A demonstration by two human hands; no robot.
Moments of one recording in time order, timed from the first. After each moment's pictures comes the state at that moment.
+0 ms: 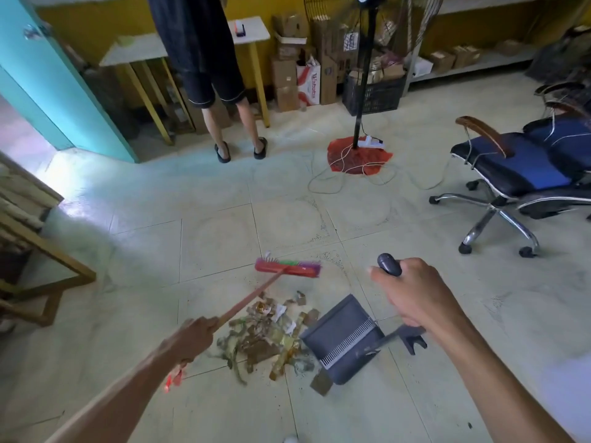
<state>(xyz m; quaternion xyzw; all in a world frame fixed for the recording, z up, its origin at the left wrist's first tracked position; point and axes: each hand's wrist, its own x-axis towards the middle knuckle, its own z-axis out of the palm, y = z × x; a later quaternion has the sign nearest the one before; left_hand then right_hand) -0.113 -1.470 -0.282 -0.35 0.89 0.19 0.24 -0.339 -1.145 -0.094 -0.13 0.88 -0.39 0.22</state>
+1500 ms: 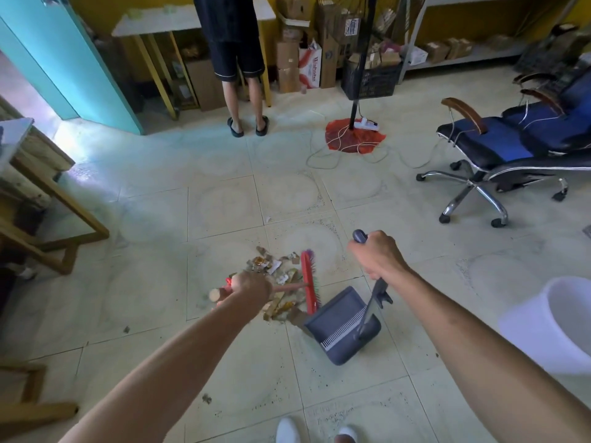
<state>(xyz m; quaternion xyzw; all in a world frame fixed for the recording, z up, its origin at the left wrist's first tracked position) -0.040 -1.287 -0.188 -0.20 0.91 -0.10 0.34 -0.201 -1.099 -0.110 -0.12 0.90 -0.34 0.25</state>
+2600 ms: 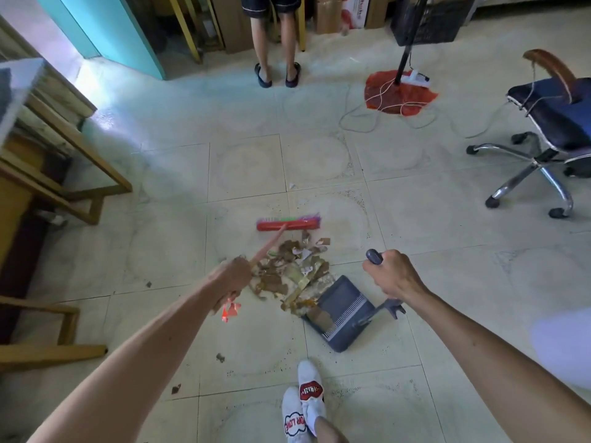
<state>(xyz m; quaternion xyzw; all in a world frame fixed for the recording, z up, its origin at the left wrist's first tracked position) -0.039 -1.384 -0.241 -0.51 0.75 0.35 0.23 -0.244 -1.130 -0.220 -0.19 0.89 -0.26 0.32</state>
